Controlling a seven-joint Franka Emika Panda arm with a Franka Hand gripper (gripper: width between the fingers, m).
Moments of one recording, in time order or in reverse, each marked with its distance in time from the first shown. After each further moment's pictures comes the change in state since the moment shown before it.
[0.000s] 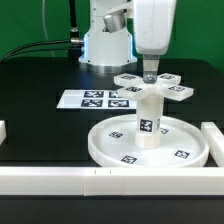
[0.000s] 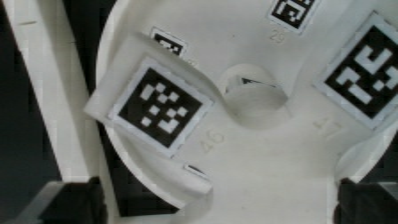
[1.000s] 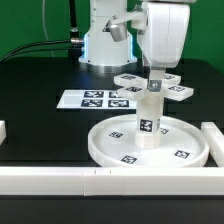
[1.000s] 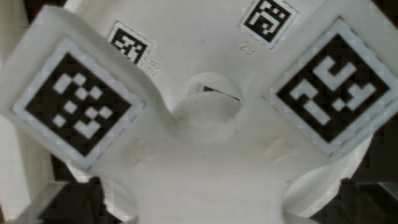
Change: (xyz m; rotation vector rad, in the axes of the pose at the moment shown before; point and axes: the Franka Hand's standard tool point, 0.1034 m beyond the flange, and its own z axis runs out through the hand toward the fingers) arm 0.003 -0.021 0.019 0.038 -0.033 -0.095
